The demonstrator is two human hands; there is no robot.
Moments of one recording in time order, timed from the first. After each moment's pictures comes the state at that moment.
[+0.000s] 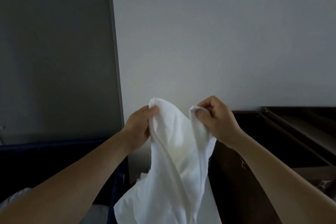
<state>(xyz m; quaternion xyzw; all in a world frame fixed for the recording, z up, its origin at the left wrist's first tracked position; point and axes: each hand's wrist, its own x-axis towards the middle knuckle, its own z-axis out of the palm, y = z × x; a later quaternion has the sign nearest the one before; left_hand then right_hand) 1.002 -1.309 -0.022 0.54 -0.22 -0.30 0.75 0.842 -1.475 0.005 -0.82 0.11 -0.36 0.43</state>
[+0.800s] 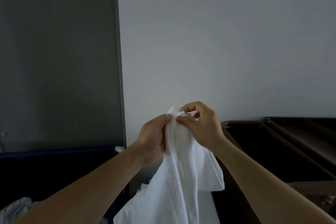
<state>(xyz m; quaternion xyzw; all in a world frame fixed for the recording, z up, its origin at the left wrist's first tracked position) 0.968 -1.315 -0.007 0.50 -0.25 -0.33 0.76 0.877 -1.448 0.017 -0.82 0.09 -0.41 0.39</state>
